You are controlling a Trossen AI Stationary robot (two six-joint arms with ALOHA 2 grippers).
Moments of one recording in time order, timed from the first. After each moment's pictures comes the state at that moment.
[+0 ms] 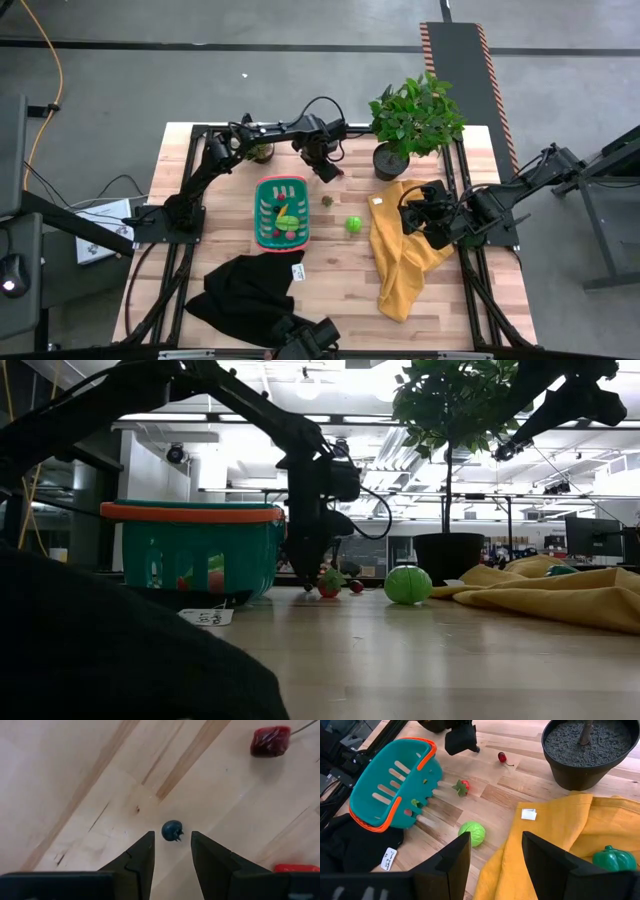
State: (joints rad) left arm 0.58 2.35 1.95 -1.10 0.03 -0.22; right arm 0.50 1.02 0.93 -1.01 0.74 1.46
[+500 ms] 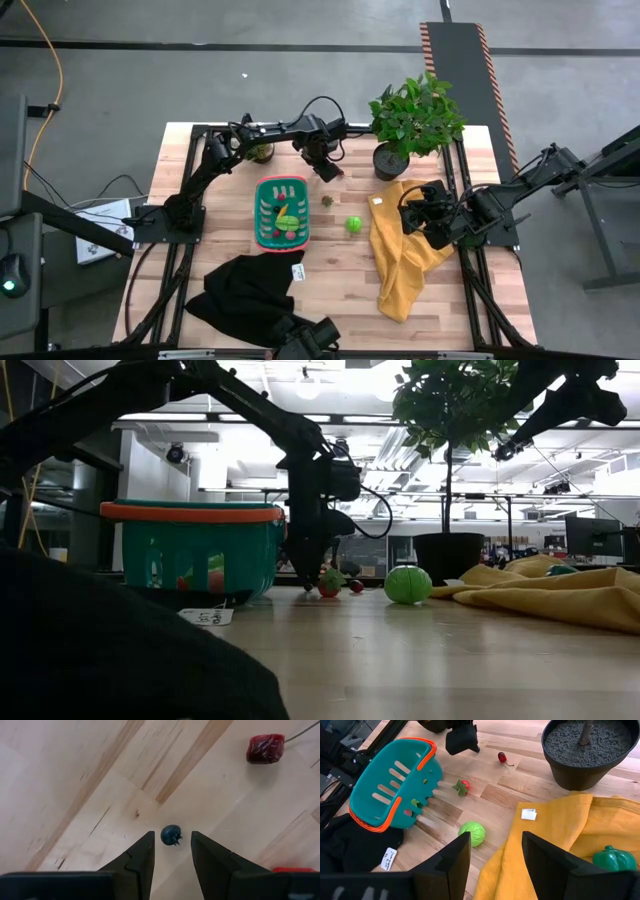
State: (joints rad) left arm 0.58 2.34 1.95 -1.08 0.03 -0.22; right arm 0.50 1.02 0.93 -1.01 0.74 1.46
